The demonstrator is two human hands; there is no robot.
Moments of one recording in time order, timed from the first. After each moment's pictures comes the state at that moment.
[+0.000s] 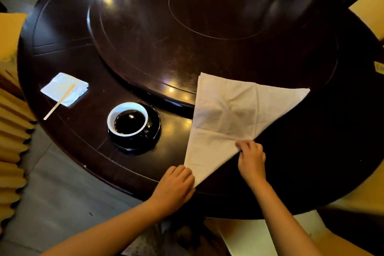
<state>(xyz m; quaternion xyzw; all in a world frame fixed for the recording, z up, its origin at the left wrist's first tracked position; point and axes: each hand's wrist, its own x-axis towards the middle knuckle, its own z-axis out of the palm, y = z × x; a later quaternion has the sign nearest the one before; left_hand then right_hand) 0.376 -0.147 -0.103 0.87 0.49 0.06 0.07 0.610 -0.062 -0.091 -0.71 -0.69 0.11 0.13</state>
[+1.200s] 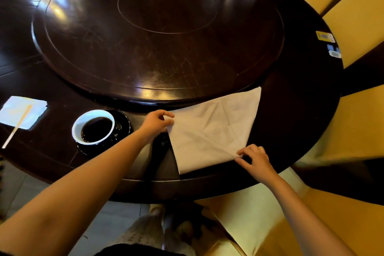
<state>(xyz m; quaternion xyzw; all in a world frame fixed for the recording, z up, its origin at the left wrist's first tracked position) 0.401 -0.013 -0.028 0.50 0.63 0.25 0.54 0.702 -0.135 -0.076 -0.71 -0.65 0.25 0.09</state>
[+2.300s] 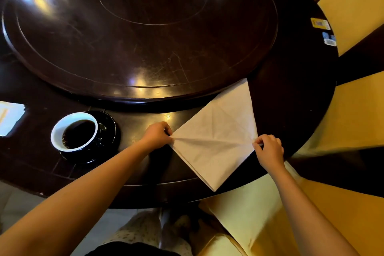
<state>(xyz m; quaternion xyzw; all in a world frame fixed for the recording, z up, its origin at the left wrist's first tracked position) 0.429 -0.019 -0.063 0.63 0.65 0.03 0.41 0.737 -0.115 -0.071 -0.84 -0.51 0.16 0.09</state>
